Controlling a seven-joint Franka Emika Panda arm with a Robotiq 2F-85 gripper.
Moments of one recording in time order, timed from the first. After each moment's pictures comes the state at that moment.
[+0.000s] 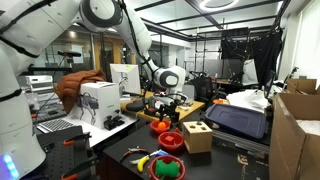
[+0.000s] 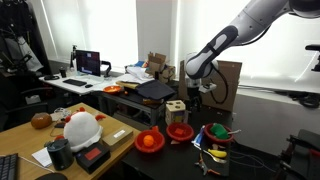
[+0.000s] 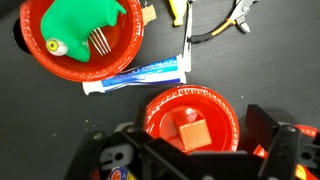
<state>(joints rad) -0.06 0.78 0.04 -1.69 0.03 2.26 -0.16</state>
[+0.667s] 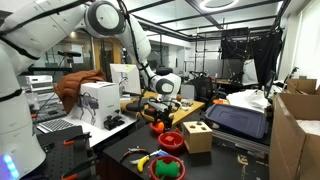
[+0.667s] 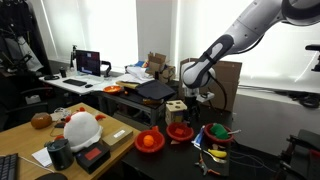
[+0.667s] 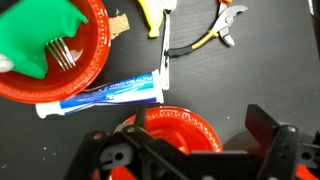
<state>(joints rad) -0.04 0.86 0.07 -1.68 0.05 2.27 -0.13</state>
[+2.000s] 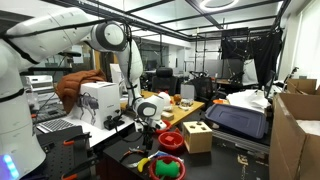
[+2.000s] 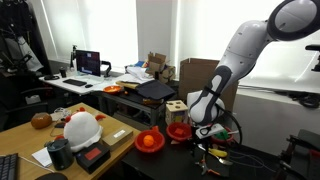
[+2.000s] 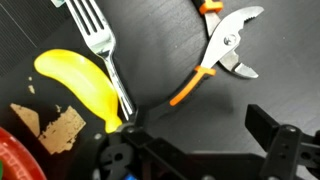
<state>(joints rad) 0.10 1.01 0.01 -1.86 0.14 2.63 0.31</state>
